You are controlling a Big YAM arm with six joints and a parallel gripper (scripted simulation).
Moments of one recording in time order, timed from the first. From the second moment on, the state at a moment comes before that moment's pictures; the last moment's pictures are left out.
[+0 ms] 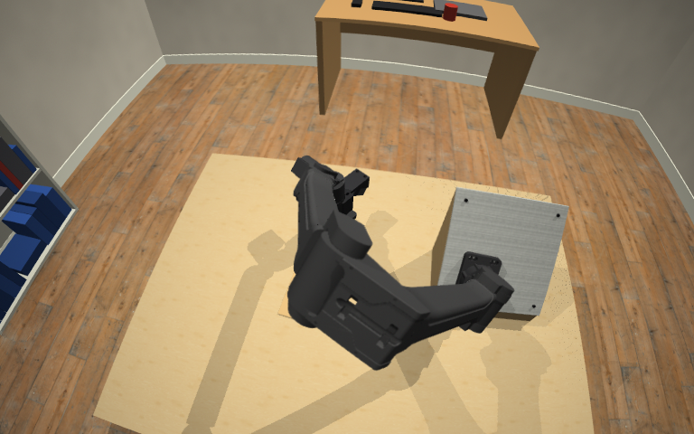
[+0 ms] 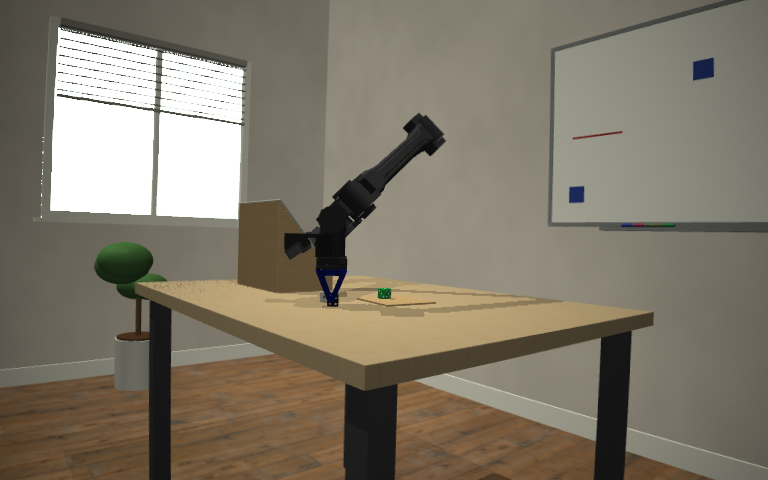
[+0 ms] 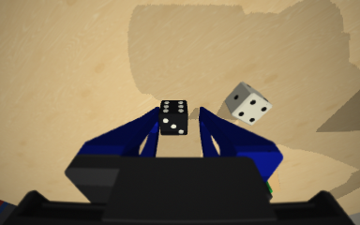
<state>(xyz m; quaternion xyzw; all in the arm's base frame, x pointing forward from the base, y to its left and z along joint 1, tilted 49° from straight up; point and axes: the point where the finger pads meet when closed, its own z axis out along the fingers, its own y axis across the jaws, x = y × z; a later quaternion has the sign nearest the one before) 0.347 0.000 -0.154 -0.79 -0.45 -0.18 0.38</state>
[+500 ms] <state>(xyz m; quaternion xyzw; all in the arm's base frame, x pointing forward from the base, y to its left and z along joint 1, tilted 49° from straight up) 0.350 0.007 -0.161 -0.79 -0.45 -0.18 0.37</state>
